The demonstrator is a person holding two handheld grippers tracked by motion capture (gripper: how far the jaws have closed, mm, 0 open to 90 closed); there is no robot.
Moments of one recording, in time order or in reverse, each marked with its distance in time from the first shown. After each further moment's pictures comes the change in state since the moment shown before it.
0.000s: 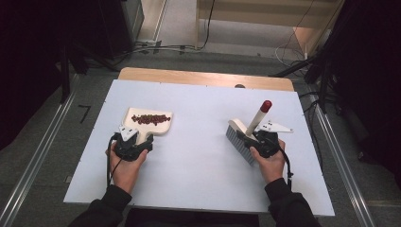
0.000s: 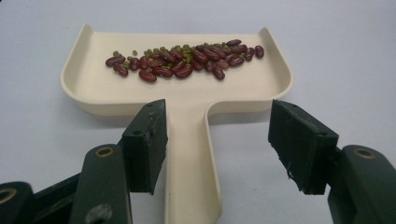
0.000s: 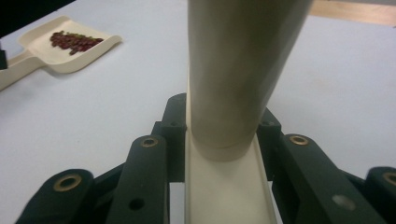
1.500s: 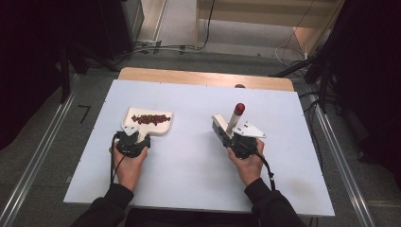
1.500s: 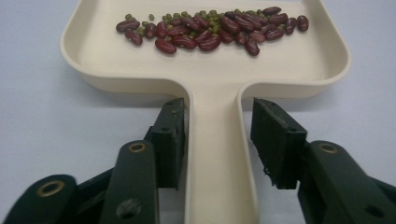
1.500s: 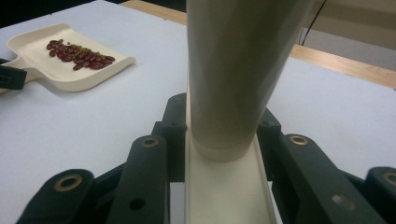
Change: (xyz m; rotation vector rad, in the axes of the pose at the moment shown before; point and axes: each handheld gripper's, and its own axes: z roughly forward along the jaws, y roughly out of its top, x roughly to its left) left arm 0.005 -0.003 0.023 0.101 0.071 -0.048; right arm 0.066 0.012 0.025 -0.090 -0.130 -0.143
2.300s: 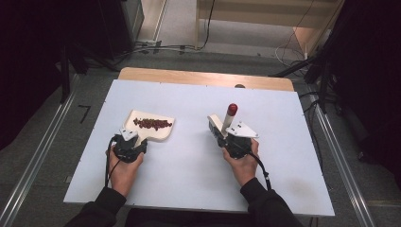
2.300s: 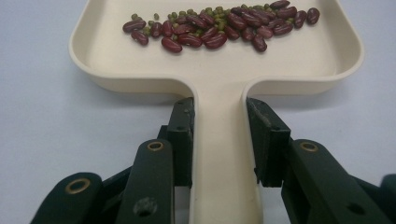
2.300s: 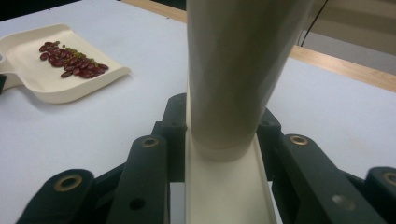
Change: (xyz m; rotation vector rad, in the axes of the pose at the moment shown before) left arm 0.006 -0.007 -0.011 0.026 -0.025 0.085; right arm 0.014 0.002 0.010 0.001 -0.018 -0.029
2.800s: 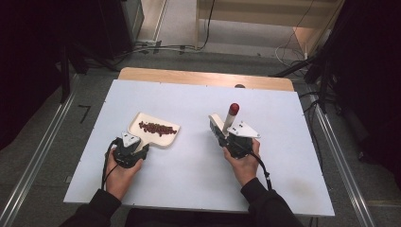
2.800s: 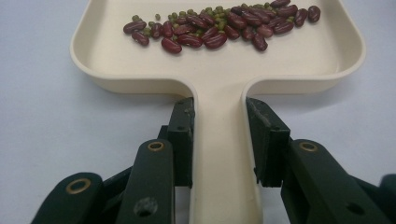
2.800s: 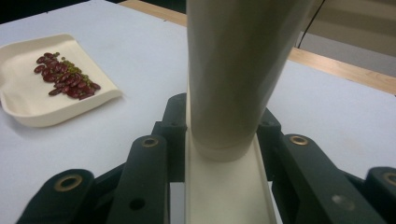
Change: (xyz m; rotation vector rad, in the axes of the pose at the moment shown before) left arm 0.001 -0.009 -0.011 0.004 -0.088 0.104; right arm -0.002 0.001 -0.003 -0.005 -0.006 0.006
